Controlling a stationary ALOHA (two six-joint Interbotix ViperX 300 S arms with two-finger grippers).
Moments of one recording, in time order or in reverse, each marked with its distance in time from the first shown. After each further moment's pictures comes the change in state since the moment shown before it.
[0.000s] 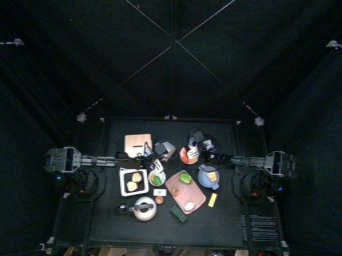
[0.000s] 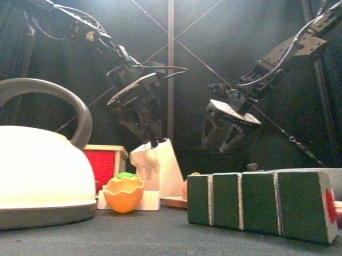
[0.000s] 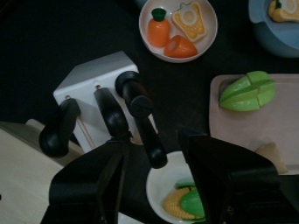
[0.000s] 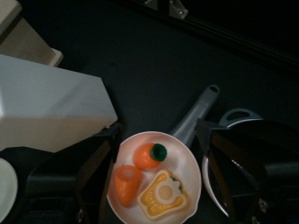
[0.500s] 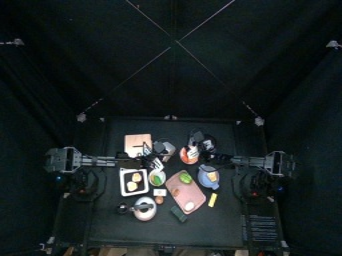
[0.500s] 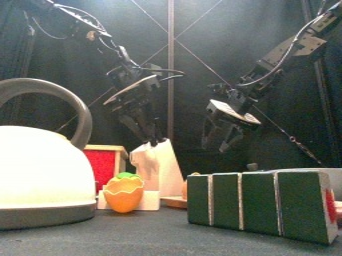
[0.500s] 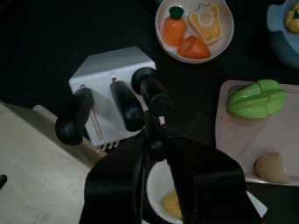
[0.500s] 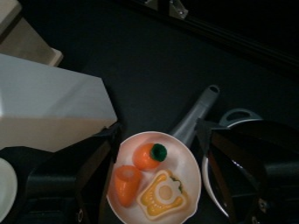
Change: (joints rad) left arm -0.003 0.000 -0.008 0.023 0.049 -0.086; right arm 0.002 0.002 0.000 -0.002 0.000 -0.002
